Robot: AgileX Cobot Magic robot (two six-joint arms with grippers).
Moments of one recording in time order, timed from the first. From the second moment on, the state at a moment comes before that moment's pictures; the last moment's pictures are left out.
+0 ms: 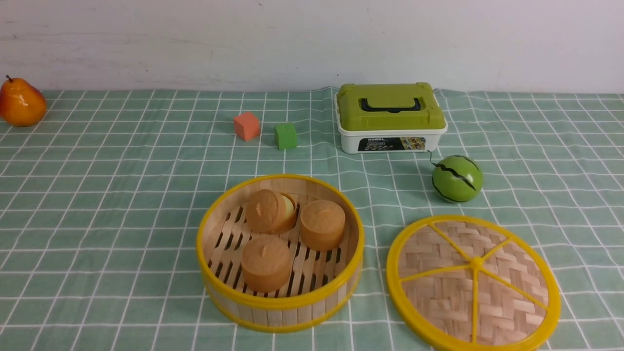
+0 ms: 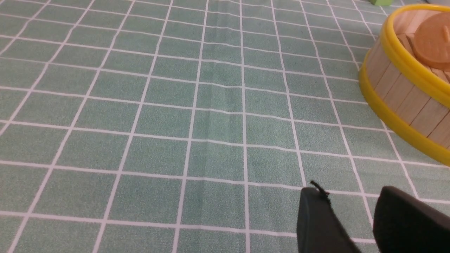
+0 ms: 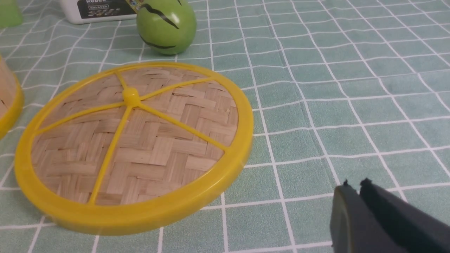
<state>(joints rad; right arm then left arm) -0.02 -0.01 0.02 -0.06 0.38 0.19 -0.05 -0.01 0.03 0.04 0.39 -0.23</state>
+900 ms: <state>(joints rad) -0.02 -0.01 0.02 -0.06 0.38 0.19 -0.05 -0.01 0.03 0.04 0.39 -0.23</state>
